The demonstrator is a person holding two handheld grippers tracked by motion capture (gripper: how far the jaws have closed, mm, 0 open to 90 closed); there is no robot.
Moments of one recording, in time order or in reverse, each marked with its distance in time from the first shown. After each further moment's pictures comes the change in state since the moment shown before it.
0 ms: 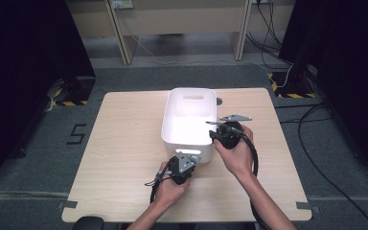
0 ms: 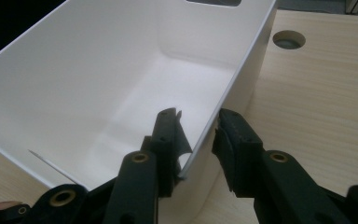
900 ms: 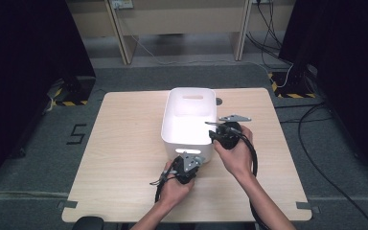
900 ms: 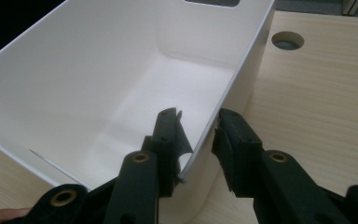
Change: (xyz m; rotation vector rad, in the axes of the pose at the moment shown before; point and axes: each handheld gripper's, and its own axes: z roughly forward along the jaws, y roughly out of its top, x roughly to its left) left arm -0.008 0.005 0.010 0.017 -0.007 -0.012; right arm 0.002 0.000 0.000 -0.003 -0.008 -0.004
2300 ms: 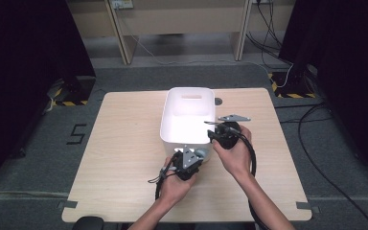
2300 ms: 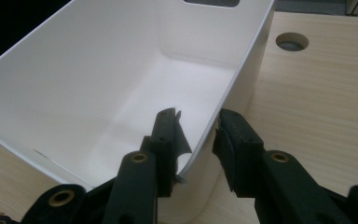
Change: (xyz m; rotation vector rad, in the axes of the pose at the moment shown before) left arm -0.004 0.030 -0.025 -0.128 -0.015 -0.017; right arm 0.002 0.001 0.002 -0.008 0.010 0.009
